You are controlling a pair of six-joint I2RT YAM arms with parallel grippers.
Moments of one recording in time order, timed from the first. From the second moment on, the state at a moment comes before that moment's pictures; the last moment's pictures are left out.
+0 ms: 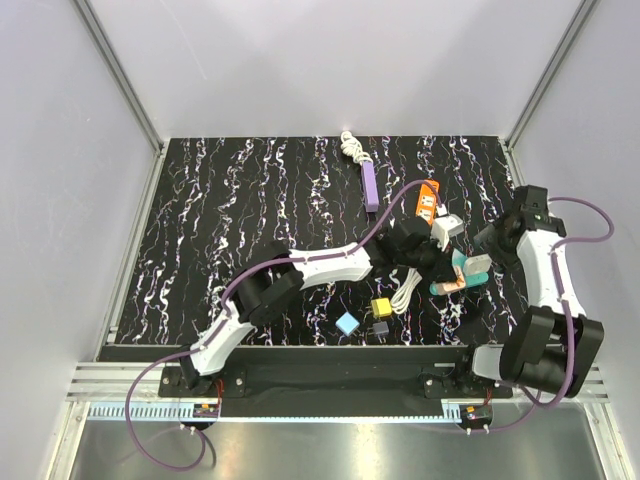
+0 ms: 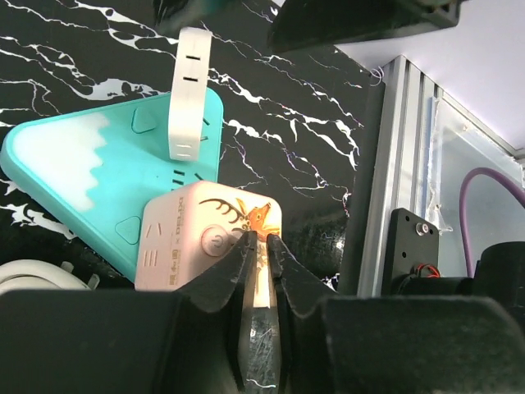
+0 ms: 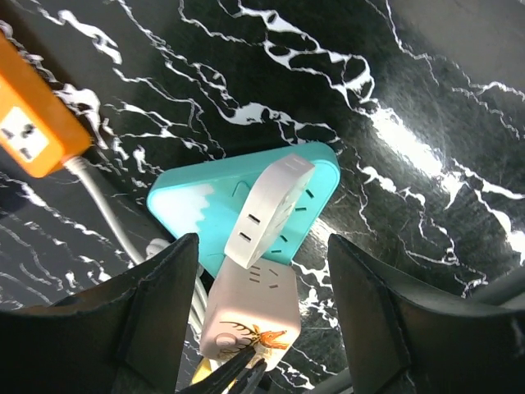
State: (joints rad) left arm -1.08 2.26 1.73 0.14 0.42 -0.39; right arm -0.28 1.29 1.02 -0.81 0.09 0.65
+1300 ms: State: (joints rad) left arm -1.09 2.36 1.84 0.16 0.40 -0.42; right arm -0.17 1.48 1.07 -0.89 0.24 0.87
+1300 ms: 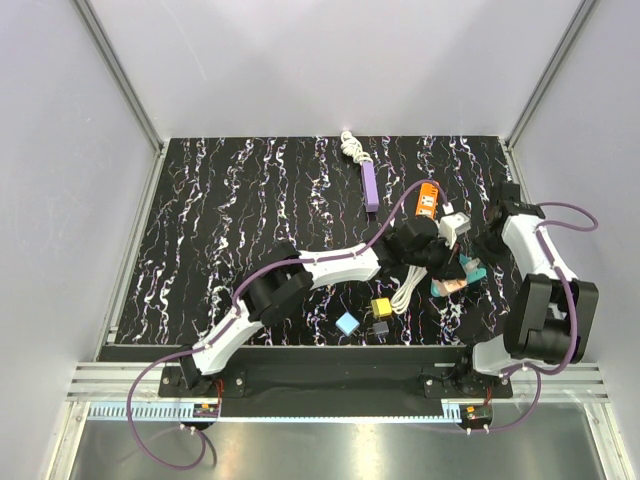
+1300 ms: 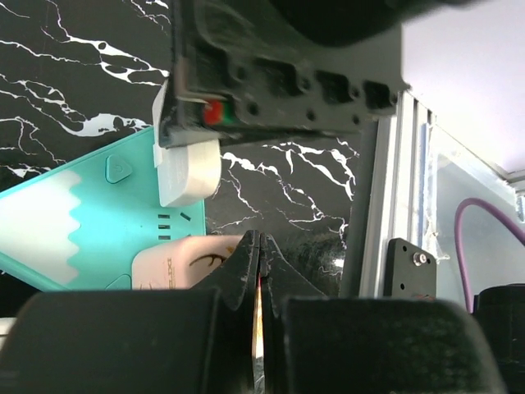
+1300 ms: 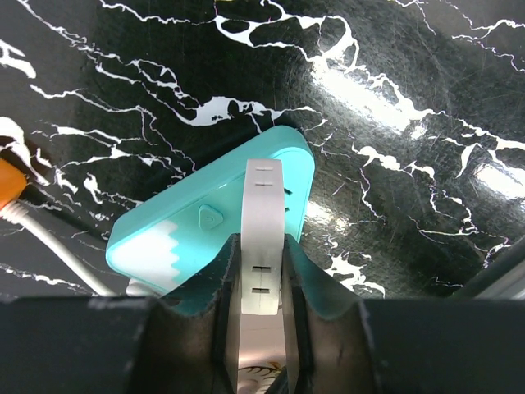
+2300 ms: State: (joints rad) left arm -1.02 2.32 1.74 0.29 0.40 -0.48; right arm -0.17 1.42 1.01 -0.75 0.14 0.66
